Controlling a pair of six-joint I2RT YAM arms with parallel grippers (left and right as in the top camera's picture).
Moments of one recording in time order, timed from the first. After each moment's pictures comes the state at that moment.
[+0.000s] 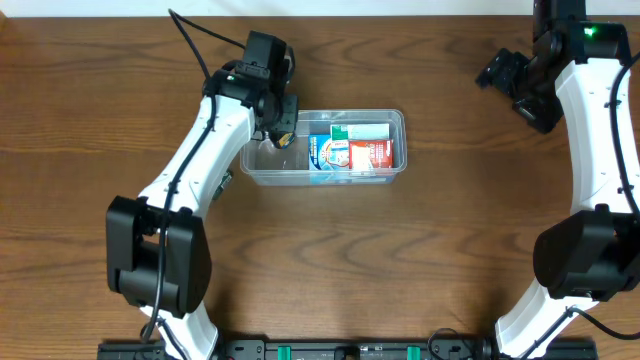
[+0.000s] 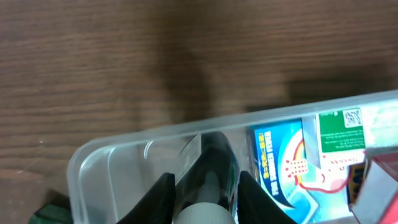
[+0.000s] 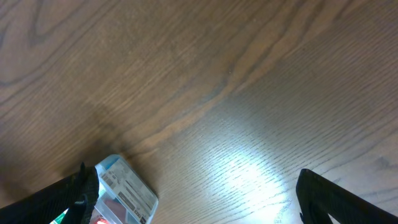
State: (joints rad) left arm -0.29 1.89 1.56 -0.81 0.01 -0.16; right arm -0.05 1.93 1.94 -1.30 0.02 0.67
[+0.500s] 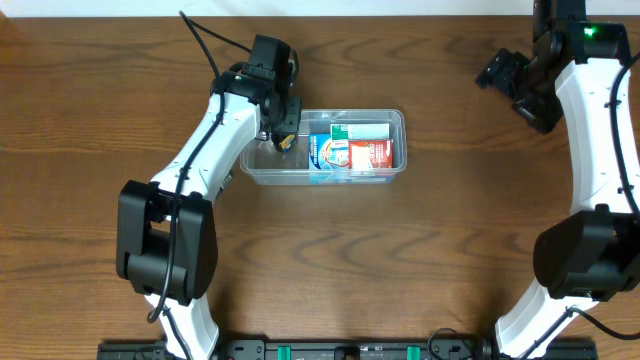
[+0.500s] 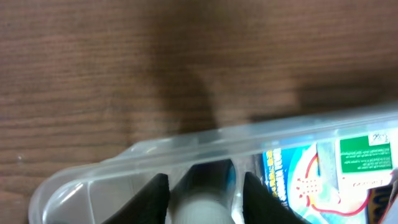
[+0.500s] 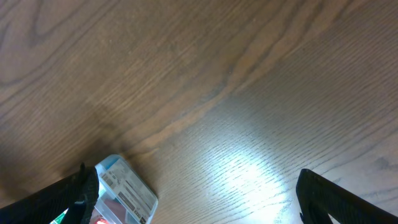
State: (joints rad) left arm -0.29 1.95 1.56 -0.76 0.01 -0.16; right arm -0.05 1.93 1.94 -1.30 0.02 0.67
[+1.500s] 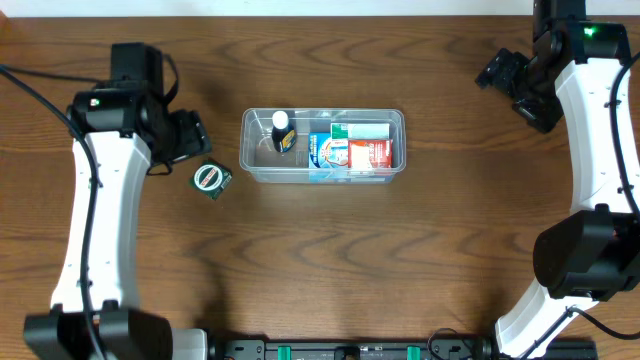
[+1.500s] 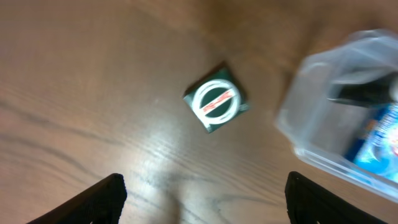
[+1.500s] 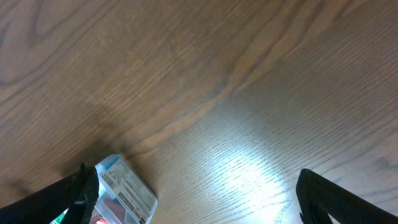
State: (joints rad) left arm 0.07 1.58 1.50 -1.25 -0.06 -0.33; right arm -0.05 1.93 1.94 -1.30 0.02 0.67
